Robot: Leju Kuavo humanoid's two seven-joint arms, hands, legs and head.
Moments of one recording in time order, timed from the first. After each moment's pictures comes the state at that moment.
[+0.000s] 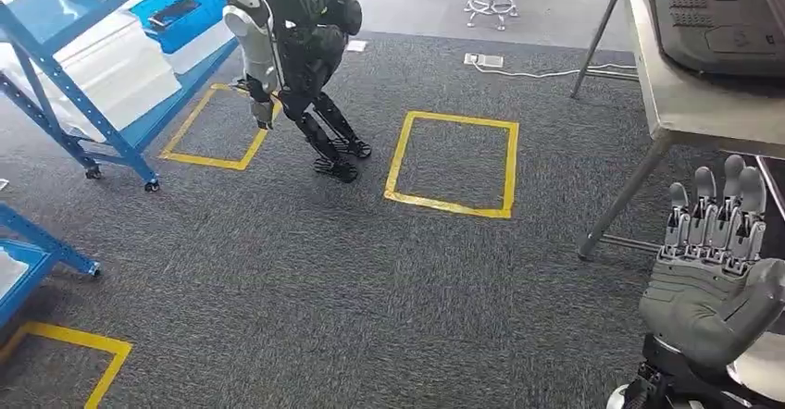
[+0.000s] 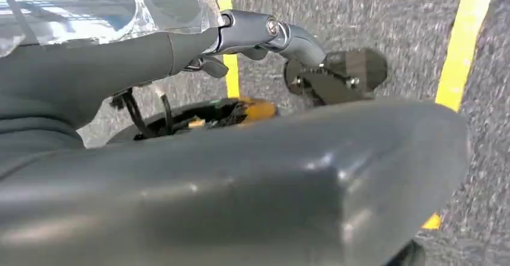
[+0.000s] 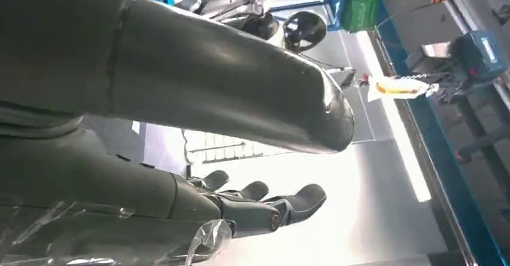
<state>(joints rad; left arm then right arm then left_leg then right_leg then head) -0.10 -0.09 -0.91 -0.23 0.97 0.18 -0.24 -0.23 -0.31 0.33 -2.36 -0.36 -0.50 -0.25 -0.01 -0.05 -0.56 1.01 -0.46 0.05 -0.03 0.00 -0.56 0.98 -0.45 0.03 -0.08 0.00</state>
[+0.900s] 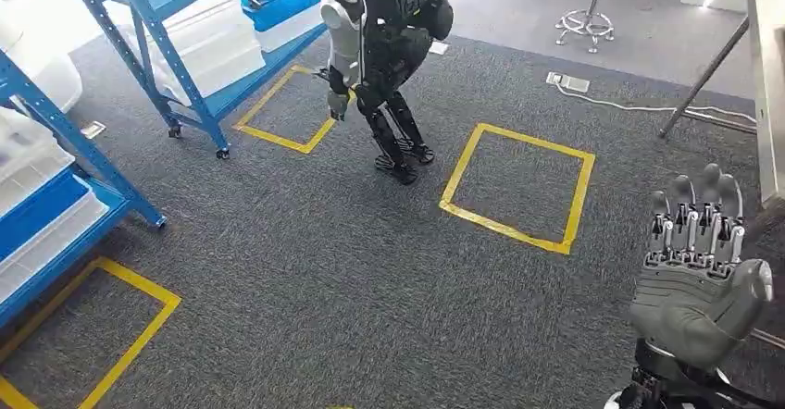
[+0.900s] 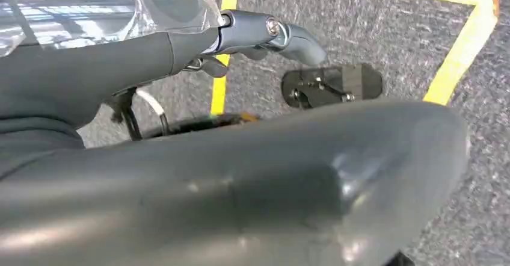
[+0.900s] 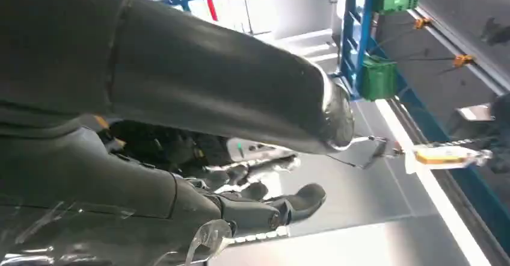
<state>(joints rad) -0.11 -0.09 -0.91 -0.23 0.99 0.19 -0.25 -0.16 -0.32 0.30 -2.35 -0.45 -0.47 -0.27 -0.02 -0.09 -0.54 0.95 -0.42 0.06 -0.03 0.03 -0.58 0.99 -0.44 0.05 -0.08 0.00</state>
